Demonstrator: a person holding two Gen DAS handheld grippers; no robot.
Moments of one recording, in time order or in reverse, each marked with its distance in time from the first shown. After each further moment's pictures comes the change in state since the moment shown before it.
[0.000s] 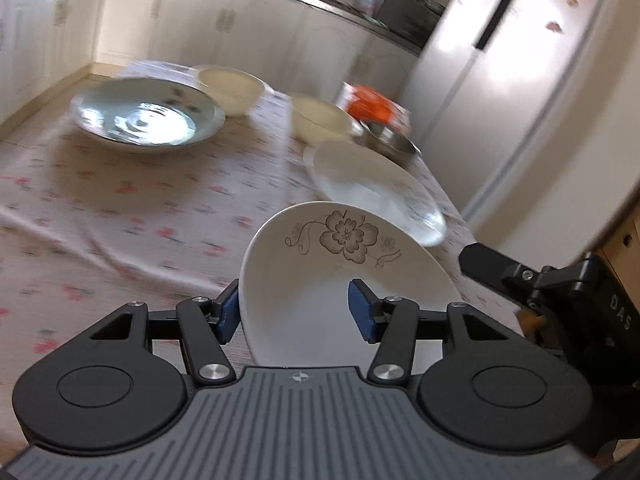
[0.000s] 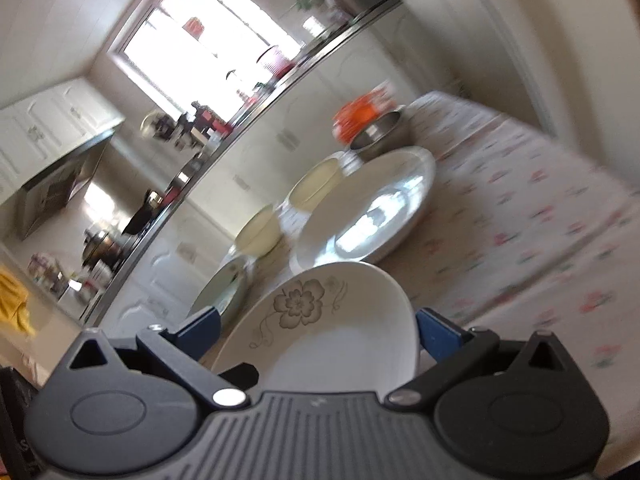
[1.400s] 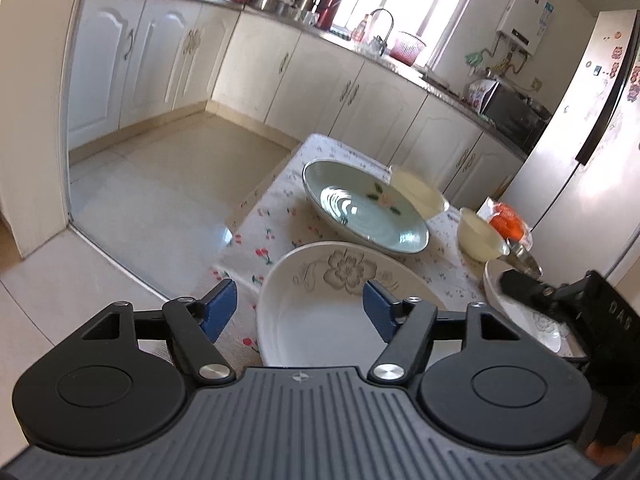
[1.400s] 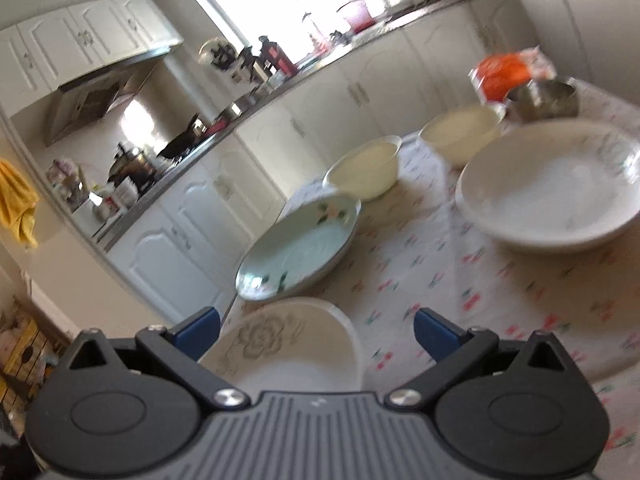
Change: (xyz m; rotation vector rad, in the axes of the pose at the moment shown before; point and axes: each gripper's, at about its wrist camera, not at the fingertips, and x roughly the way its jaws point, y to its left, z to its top) left arm -0.070 0.141 0.004 -0.188 -0.211 0.228; right arm 0.081 0.100 -0.021 -0.227 0.047 0.028
